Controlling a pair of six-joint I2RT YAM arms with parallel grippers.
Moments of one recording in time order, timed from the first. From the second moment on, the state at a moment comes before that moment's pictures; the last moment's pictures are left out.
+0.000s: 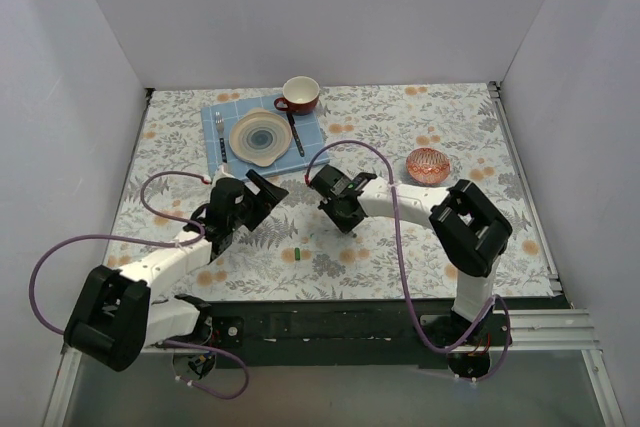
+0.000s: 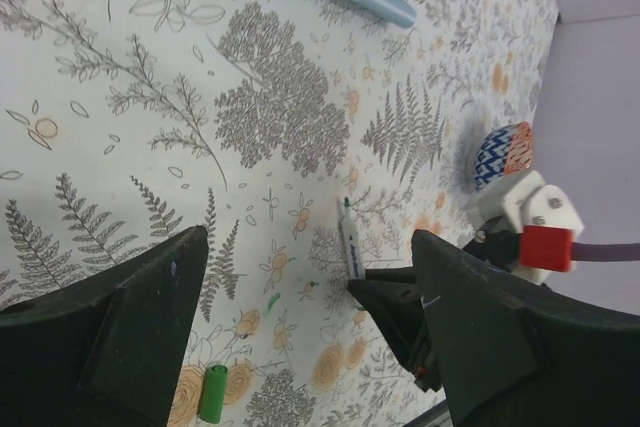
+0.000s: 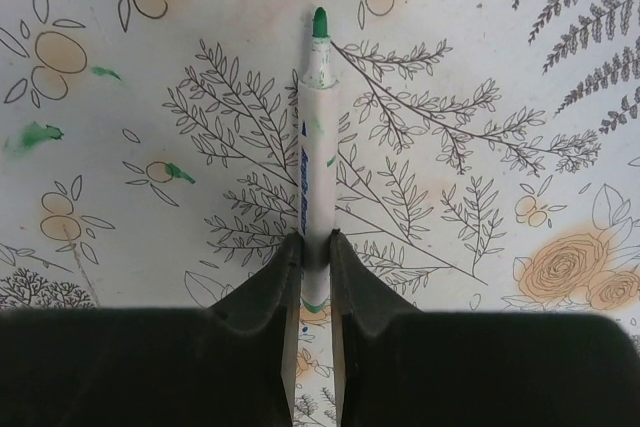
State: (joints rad) left arm -0.40 1.13 0.47 0.15 0.00 -1.09; right arm 0.90 1.86 1.23 -0.60 0.18 0.12
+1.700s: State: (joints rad) left arm -0.66 1.59 0.56 0.57 0.13 -1.15; right arm 0.93 1.63 1.06 -0.35 0.00 0.28
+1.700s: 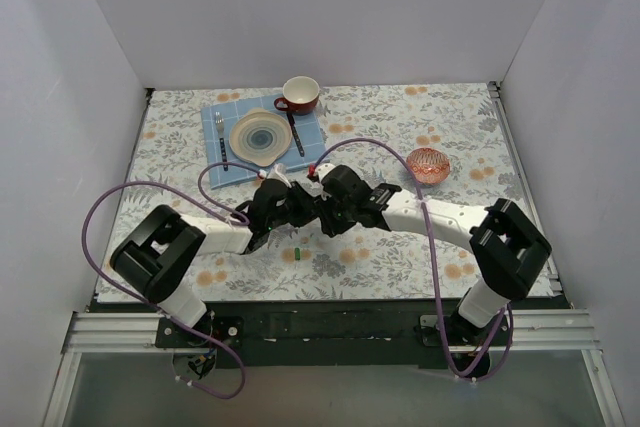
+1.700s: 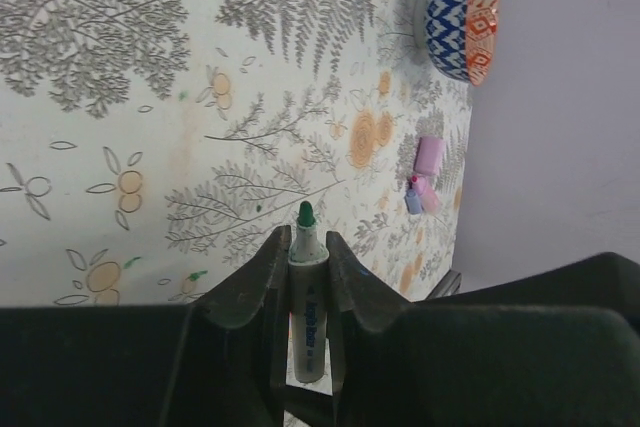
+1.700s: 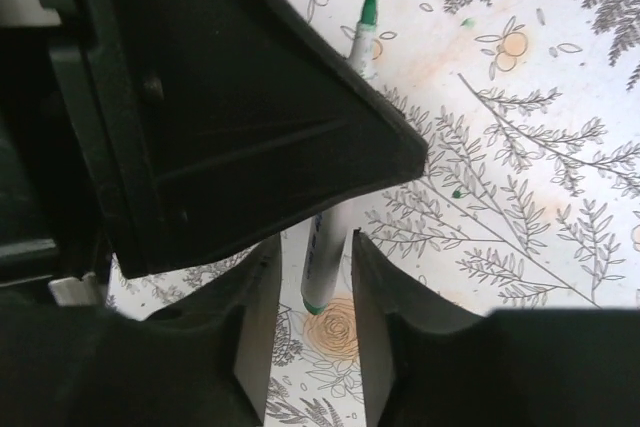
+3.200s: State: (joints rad) left arm -0.67 1.38 0.70 0.22 0.15 -1.00; right arm 0.88 1.33 0.78 -0.09 -0.20 0.33
